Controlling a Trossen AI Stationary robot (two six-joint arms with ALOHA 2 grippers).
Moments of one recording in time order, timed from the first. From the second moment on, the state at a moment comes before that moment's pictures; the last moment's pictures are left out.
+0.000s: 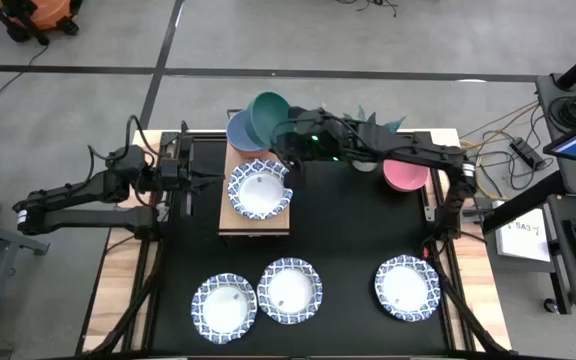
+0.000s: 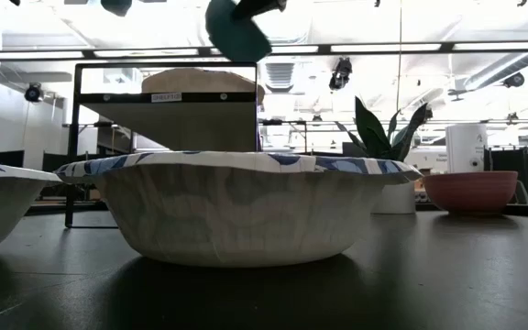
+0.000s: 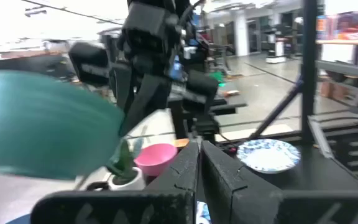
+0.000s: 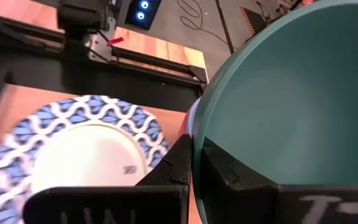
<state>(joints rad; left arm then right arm) 0.21 0.60 0.70 -0.04 0.18 0.16 -0.16 1.82 2.00 -0.67 0.13 -0.39</state>
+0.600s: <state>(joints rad) 0.21 0.58 0.70 0.03 0.09 0.22 -0.22 2.02 2.17 -0.68 0.12 -0.48</state>
